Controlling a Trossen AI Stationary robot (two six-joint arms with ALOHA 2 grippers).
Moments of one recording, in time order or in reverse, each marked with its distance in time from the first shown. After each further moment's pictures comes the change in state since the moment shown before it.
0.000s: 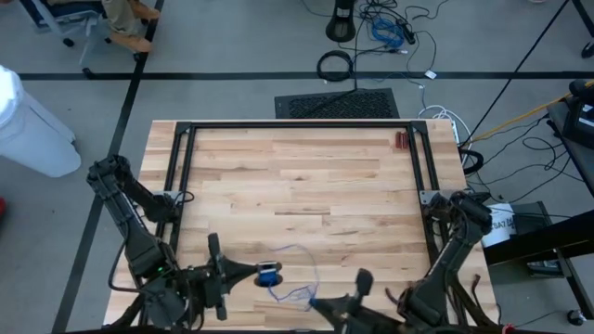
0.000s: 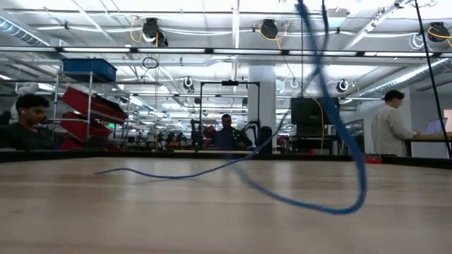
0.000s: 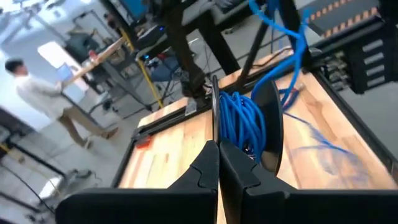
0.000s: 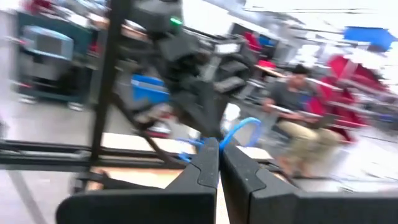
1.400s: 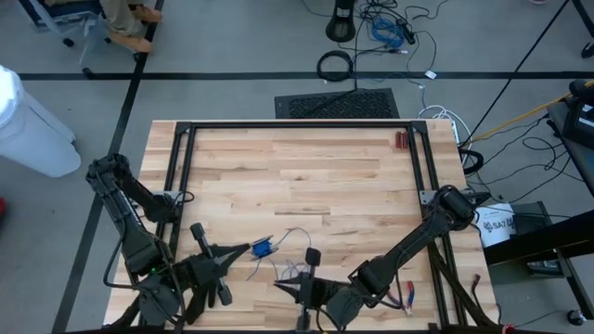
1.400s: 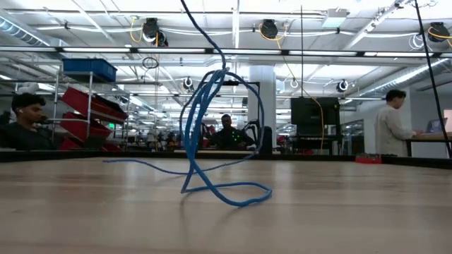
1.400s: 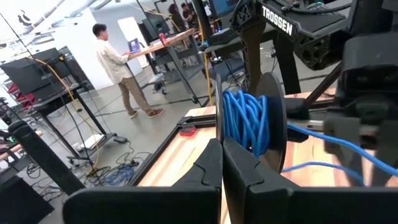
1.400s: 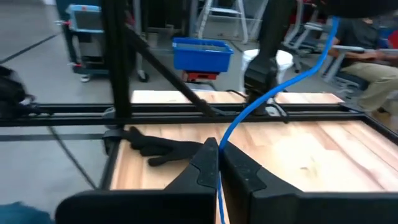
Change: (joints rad) left arm -0.002 -0.020 0.000 0.016 -0.295 -0.238; right arm -0.242 0.032 -0.267 0.044 -0.504 0.410
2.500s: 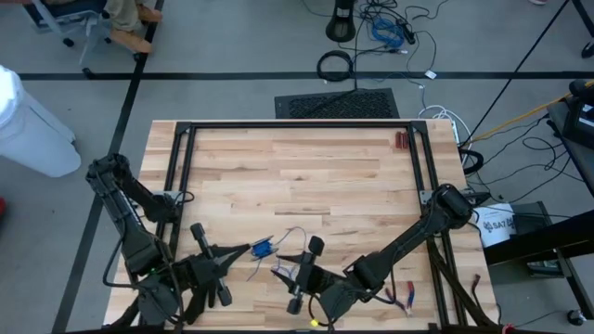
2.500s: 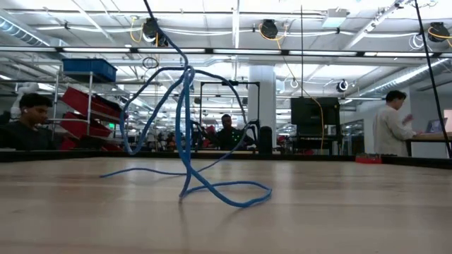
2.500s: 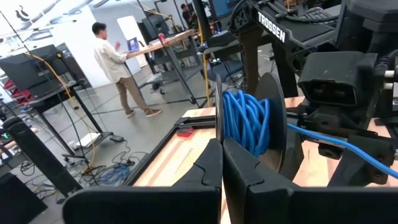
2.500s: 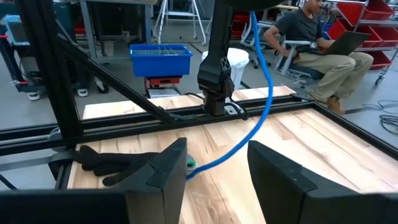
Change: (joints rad) left arm 0.000 0.000 0.001 0.029 0.006 -0.003; right arm -0.041 0.008 0.000 -0.019 0.167 0.072
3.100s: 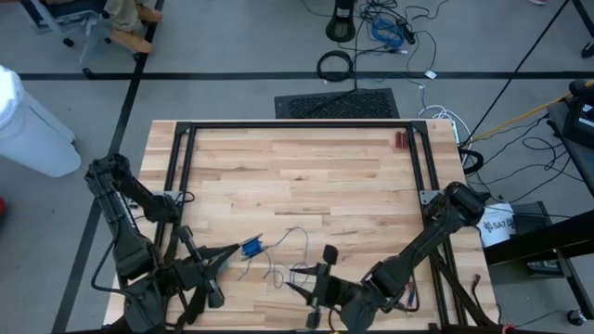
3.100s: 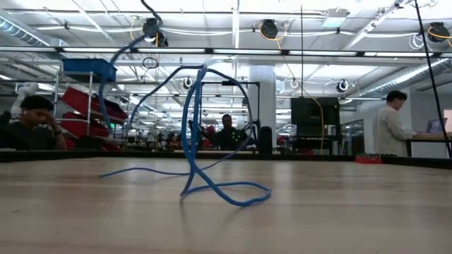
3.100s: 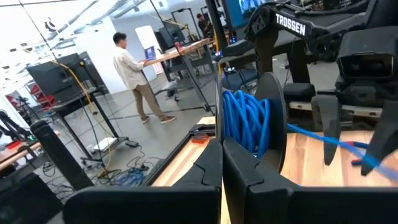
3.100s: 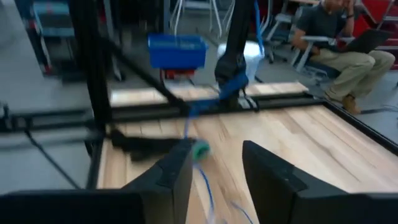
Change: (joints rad) left arm -0.053 0.000 0.013 -0.001 -0.121 0.011; right arm 0.081 -0.073 0.000 -0.125 0.011 0.051
